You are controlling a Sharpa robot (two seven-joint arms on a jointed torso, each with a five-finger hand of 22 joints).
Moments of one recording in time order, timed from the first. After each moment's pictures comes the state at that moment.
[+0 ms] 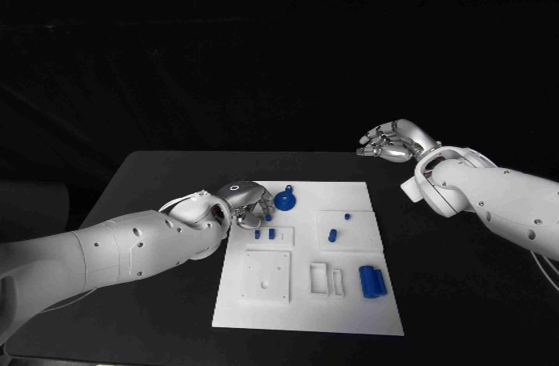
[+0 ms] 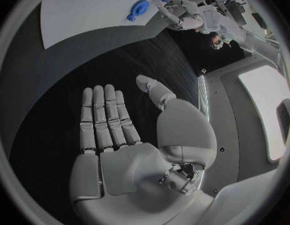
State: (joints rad) left arm 1.16 -0.65 -0.16 1.20 -1.48 -0.42 0.05; left_hand 1.28 -0.18 0.72 -0.27 0.07 0.95 0.14 0.26 0.50 1.20 0.08 0.07 0.20 1.22 -0.03 1.33 0.43 0.04 0.99 -0.14 0.93 1.31; right arm 1.28 -0.66 -0.03 1.09 -0.89 -0.40 0.17; right_hand 1.00 -0.16 0.49 -0.27 0.50 0.86 0.18 0.29 0.47 0.93 0.13 0.57 0.19 0.77 0.13 0.76 0.52 0.24 0.69 0.21 0.46 1.17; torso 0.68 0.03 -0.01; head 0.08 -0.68
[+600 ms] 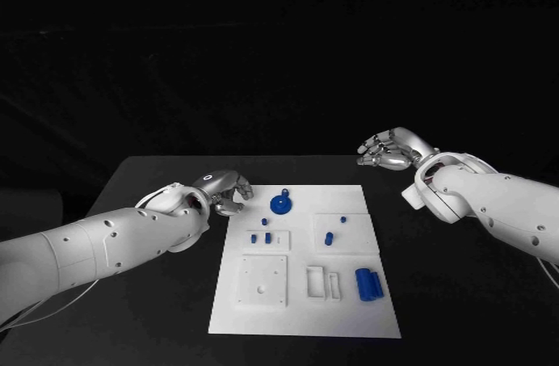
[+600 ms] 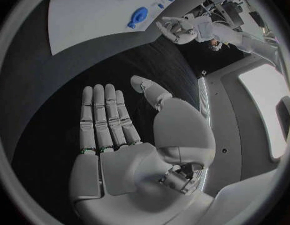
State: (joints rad) left arm 1.18 -0.71 -0.12 1.18 -1.33 -0.43 0.05; left_hand 1.29 -0.19 0.73 -0.26 0.07 0.92 0.16 0.25 0.49 1.15 0.10 0.07 0.20 1.19 -0.02 1.31 0.42 0.04 0.97 -0.11 0.93 1.31; right arm 1.27 -0.70 -0.03 1.12 -0.91 -0.36 0.16; right_hand 1.06 -0.13 0.53 -0.29 0.46 0.87 0.18 0.30 0.47 0.95 0.12 0.56 0.17 0.82 0.11 0.80 0.51 0.25 0.75 0.20 0.46 1.17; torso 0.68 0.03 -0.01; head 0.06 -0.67
